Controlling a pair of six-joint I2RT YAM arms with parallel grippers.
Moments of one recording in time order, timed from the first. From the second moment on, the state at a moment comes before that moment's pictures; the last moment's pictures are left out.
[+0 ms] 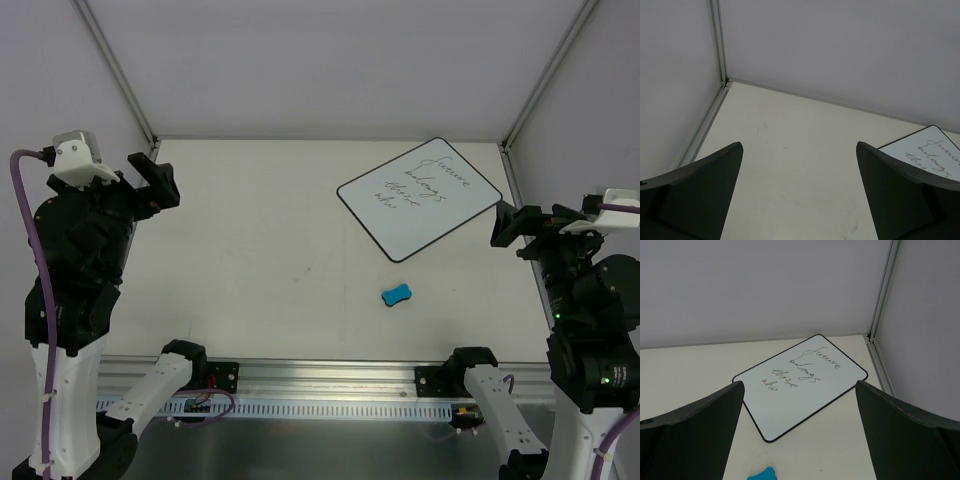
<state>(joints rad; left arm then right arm) -0.21 0.80 1.53 -0.76 -0.32 -0.22 0.06 0.60 1.39 -0.75 0.07 0.06</state>
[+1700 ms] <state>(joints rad) -0.21 0.99 1.02 -0.73 0.02 -0.41 0.49 1.95 1.35 -0.55 0.03 0.41</state>
